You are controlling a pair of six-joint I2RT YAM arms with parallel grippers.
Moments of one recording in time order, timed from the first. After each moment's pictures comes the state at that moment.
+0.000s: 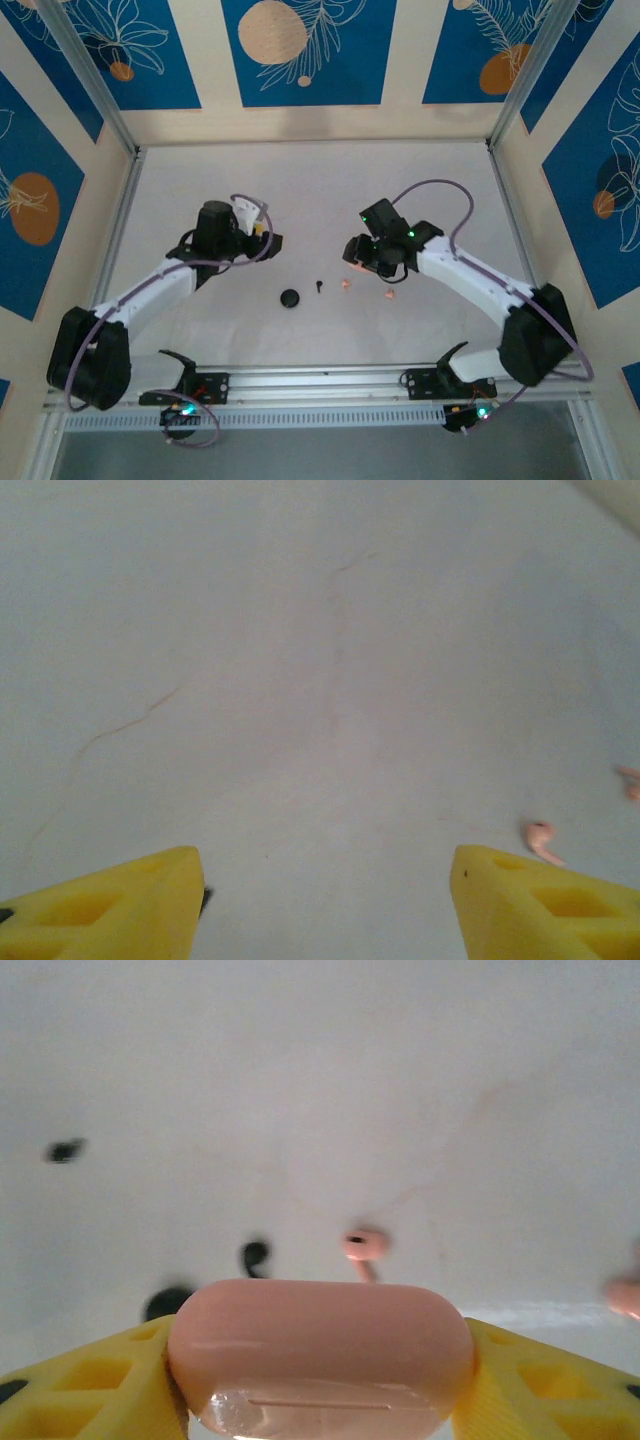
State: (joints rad) left arm -0.41 1.25 0.70 -0.01 0.33 -0.07; right arm 0.62 1.32 0.98 -0.70 -0.07 0.91
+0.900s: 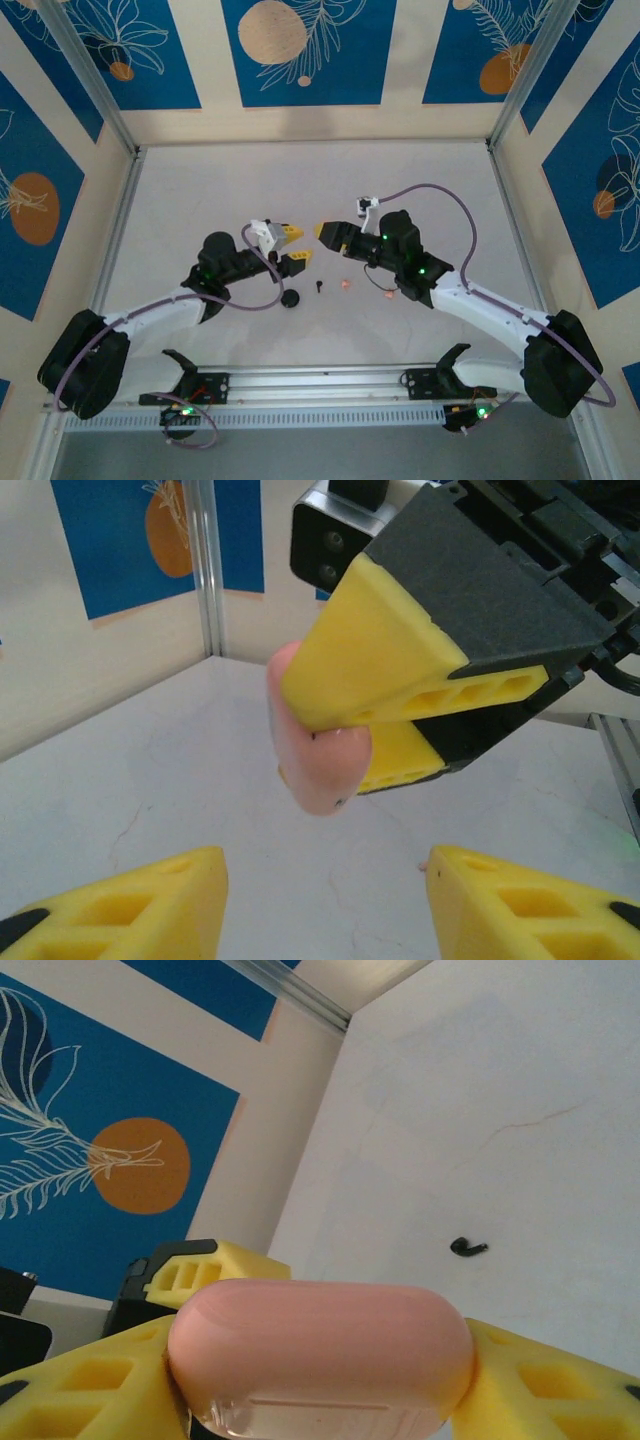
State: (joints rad) left arm -0.60 1.22 0.48 0.72 0.54 0.00; right arm 0.69 1.17 0.70 0.21 -0.28 0.92
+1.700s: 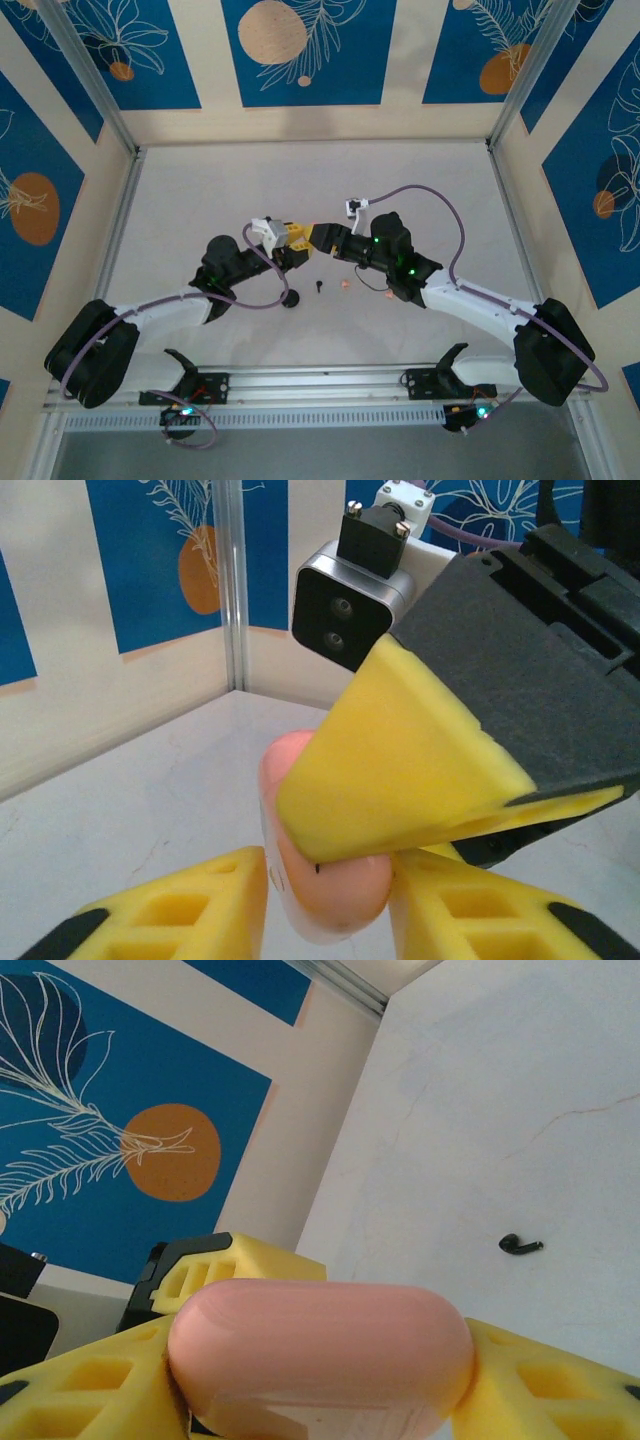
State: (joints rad) left arm -0.64 1.28 0.47 0.87 0.44 -0.05; right arm 0.73 1.23 0.70 0.32 -0.29 0.95
